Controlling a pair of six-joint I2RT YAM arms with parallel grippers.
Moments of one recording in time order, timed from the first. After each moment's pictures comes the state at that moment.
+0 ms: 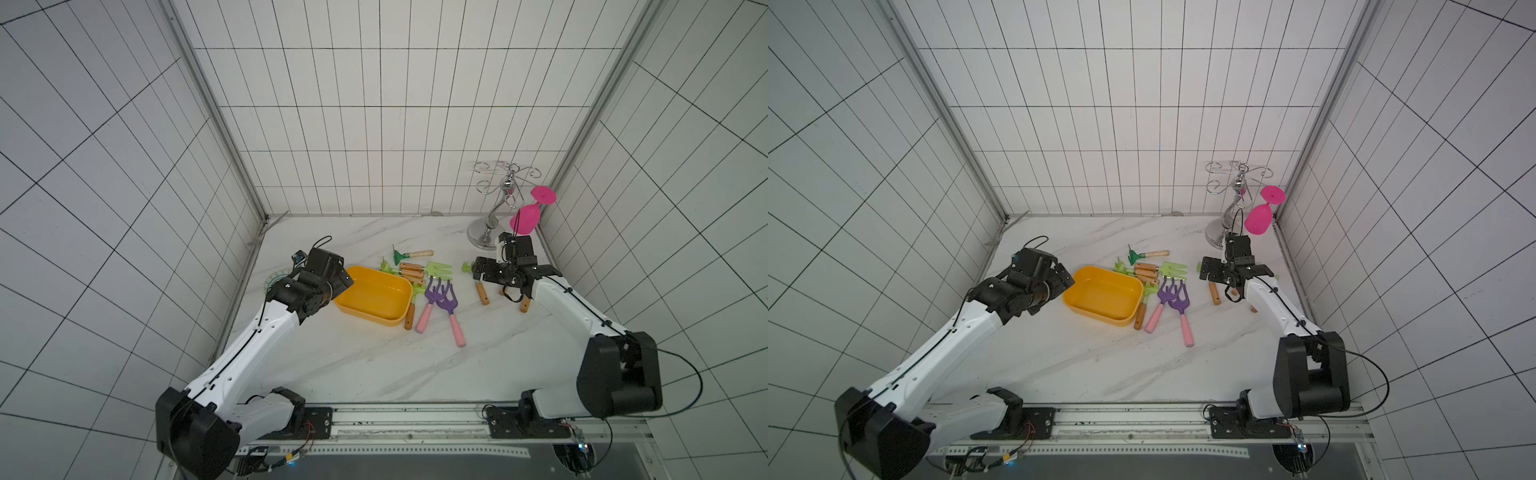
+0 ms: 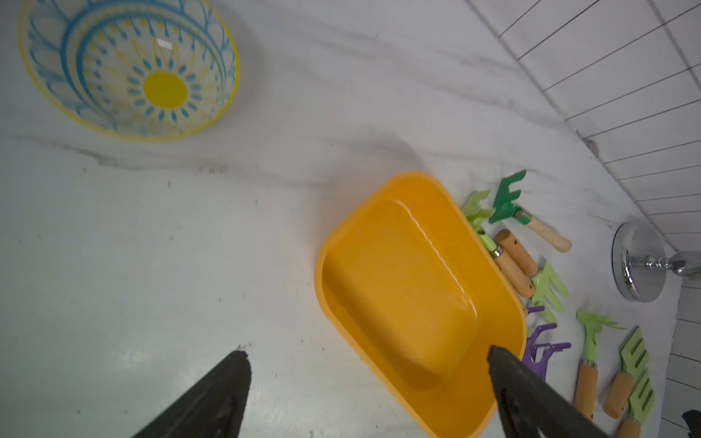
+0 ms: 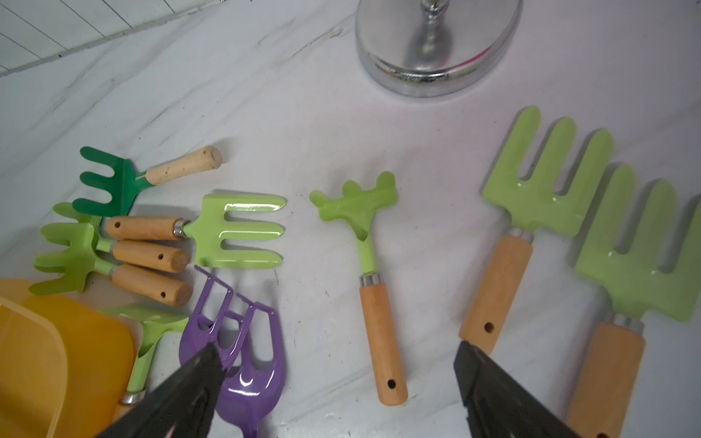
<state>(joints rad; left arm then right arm) -0.46 1.16 1.03 -0.87 -0.19 -1.08 0.25 1.43 1.01 -0.47 -0.06 0.27</state>
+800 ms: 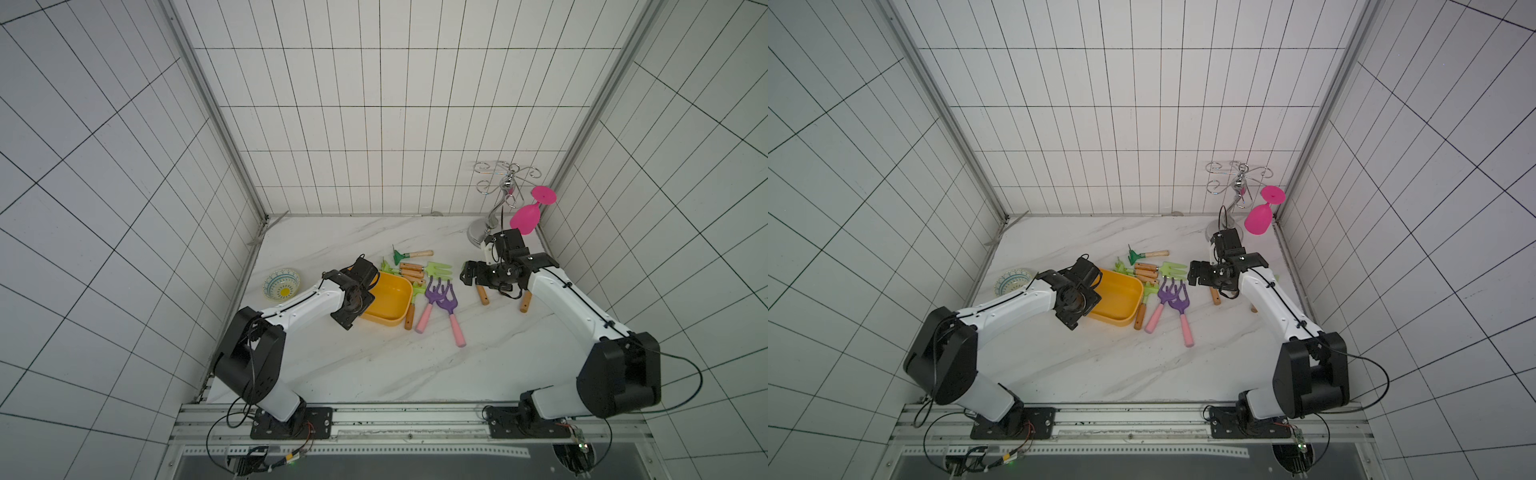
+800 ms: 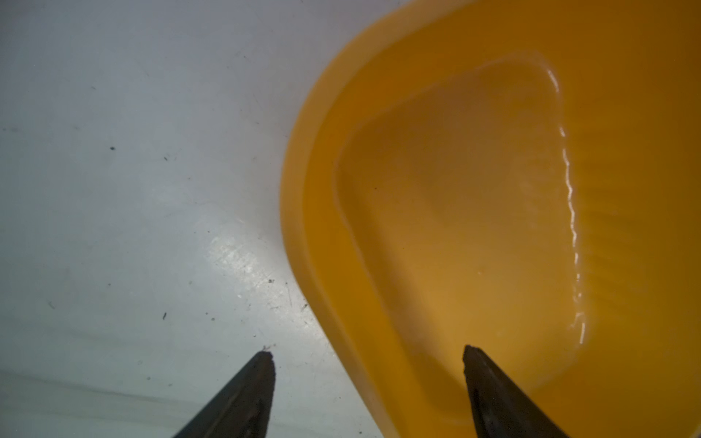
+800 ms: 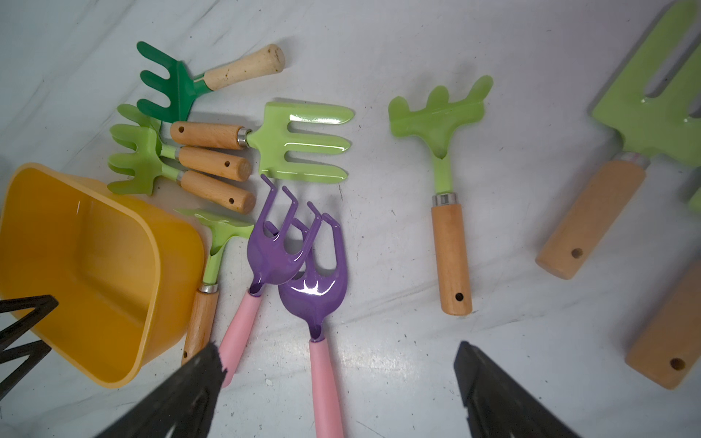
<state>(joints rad) -0.54 1.60 1.05 -0.80 -0.10 -1.39 0.32 1.46 1.18 -0.77 -0.16 0.27</state>
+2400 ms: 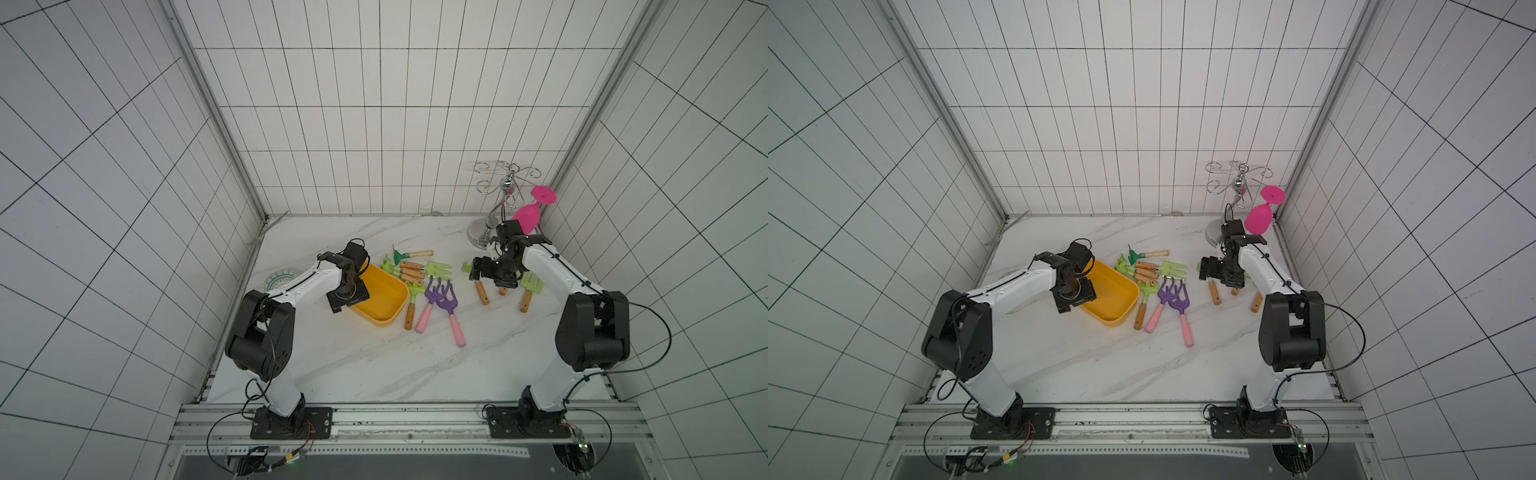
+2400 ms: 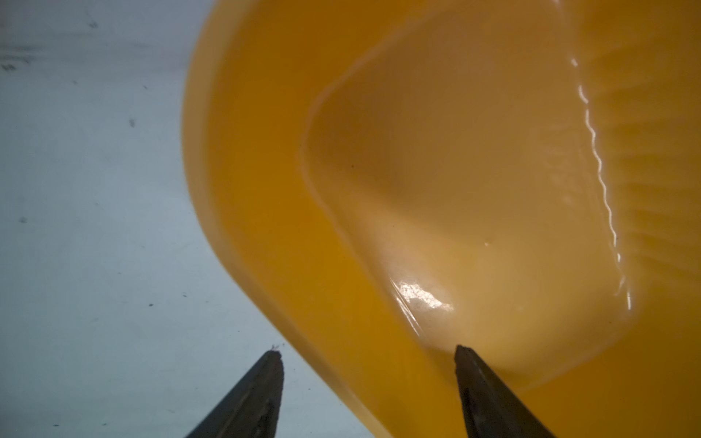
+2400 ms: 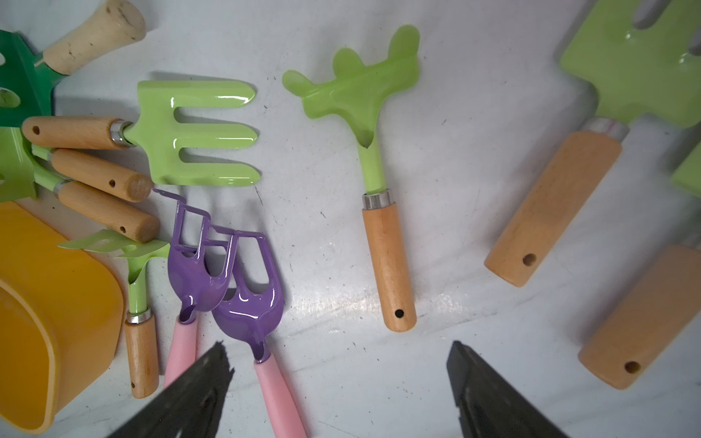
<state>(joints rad) -0.41 1.72 1.20 -0.89 0.02 -0.86 0.19 1.72 1.37 -0.94 -0.17 0.23</state>
